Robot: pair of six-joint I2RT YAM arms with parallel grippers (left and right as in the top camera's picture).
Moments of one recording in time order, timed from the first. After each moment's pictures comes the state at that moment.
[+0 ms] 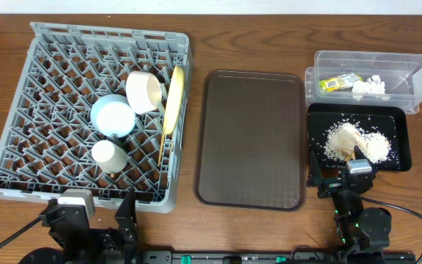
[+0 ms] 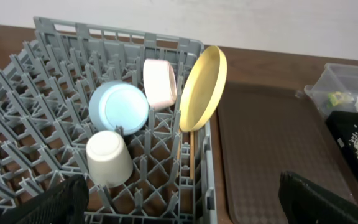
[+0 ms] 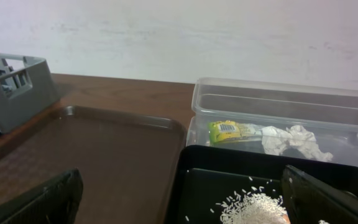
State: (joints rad) left arm -0.06 0.25 1.00 -1.16 0.07 -0.14; right arm 0.09 0.01 0.01 -0.07 -0.03 -0.01
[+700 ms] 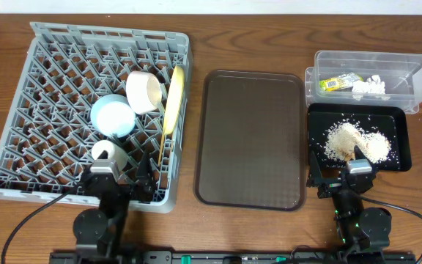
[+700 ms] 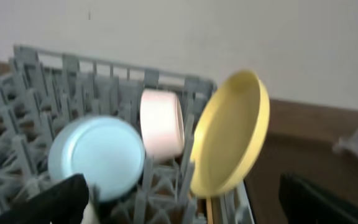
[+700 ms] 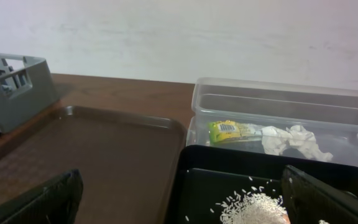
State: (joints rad) left arm -0.04 0.01 0.19 -0.30 0.05 -0.19; right arm 0.09 0.01 0.01 -0.07 -0.03 -0.01
